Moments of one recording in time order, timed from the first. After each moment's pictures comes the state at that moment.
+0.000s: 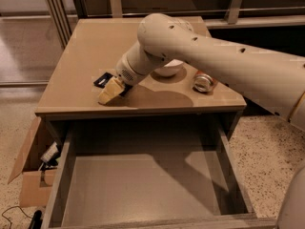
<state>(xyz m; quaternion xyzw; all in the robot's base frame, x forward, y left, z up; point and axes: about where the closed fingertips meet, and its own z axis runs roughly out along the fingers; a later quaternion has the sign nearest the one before) 0.630 0.111 0.806 -0.52 0.78 0.18 0.30</state>
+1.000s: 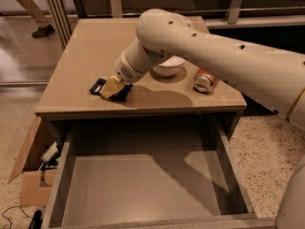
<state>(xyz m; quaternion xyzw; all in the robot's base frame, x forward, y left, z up) 0.630 0.112 0.818 -0.52 0.78 0.18 0.30</state>
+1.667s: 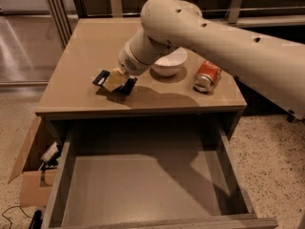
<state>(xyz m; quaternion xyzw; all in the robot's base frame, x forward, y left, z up) 0.626 0.102 0.847 -0.52 0.78 0.17 0.31</state>
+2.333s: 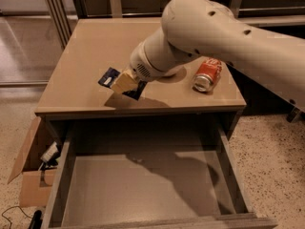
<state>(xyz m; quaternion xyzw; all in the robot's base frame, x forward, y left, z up) 0.579 0.066 0.885 -0.50 0.77 0.15 0.35</state>
